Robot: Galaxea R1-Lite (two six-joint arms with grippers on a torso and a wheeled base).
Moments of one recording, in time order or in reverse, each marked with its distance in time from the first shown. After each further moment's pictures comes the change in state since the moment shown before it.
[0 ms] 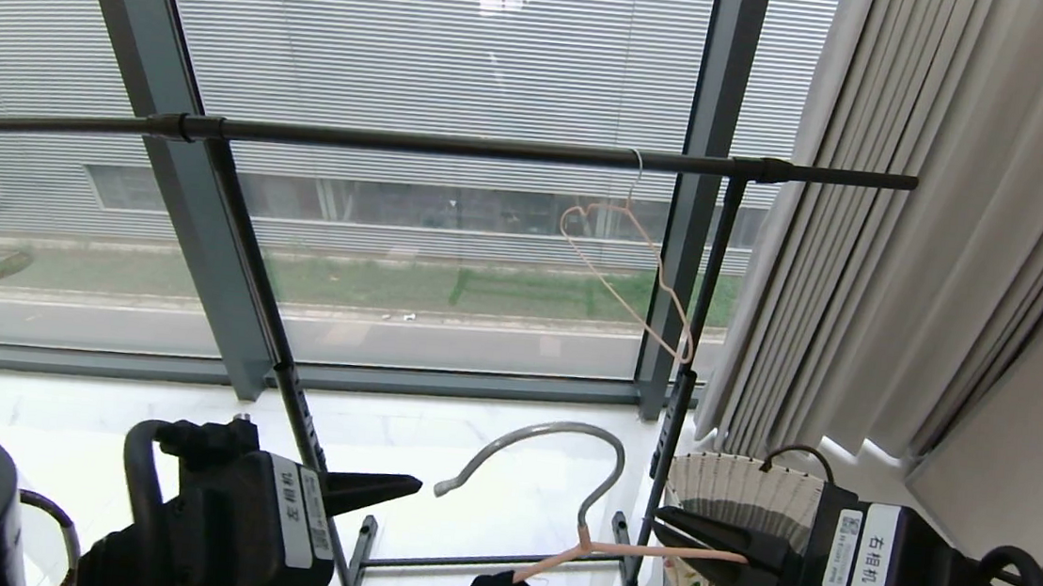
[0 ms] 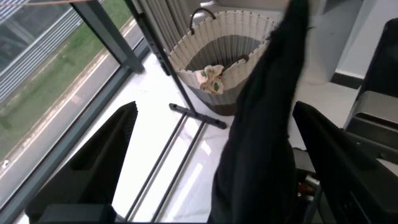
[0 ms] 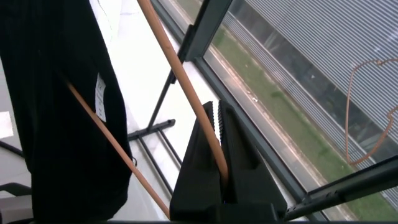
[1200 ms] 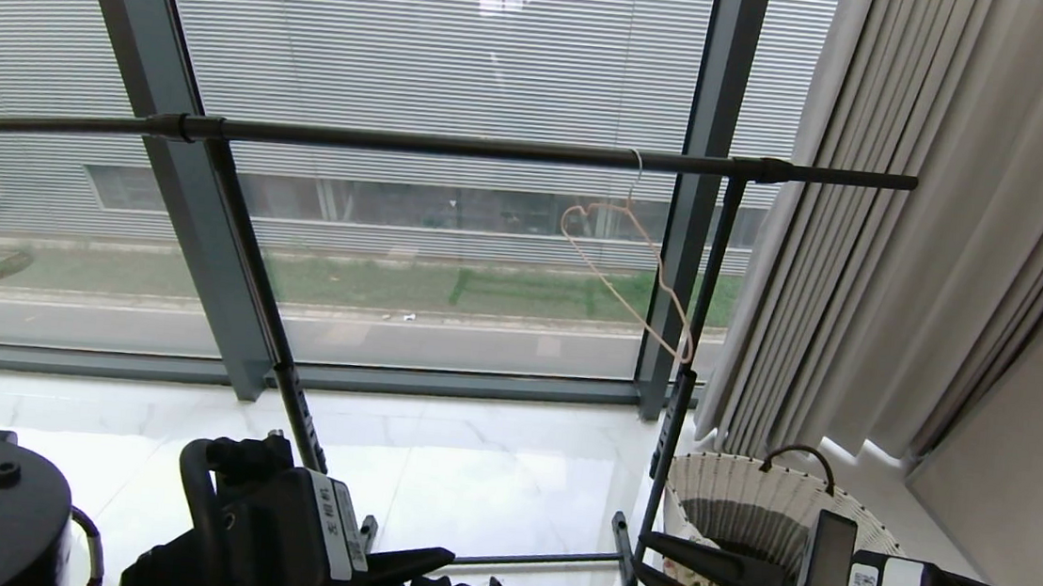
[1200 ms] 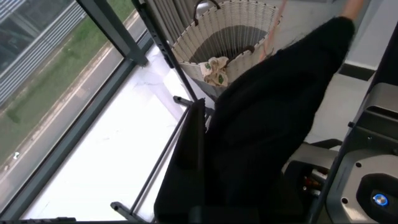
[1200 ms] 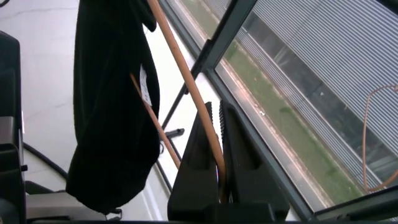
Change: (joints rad) left arm -0.018 0.032 0.003 -0.004 0.036 0.012; right arm 0.094 -0.012 0.000 -0.005 -0.039 -0.008
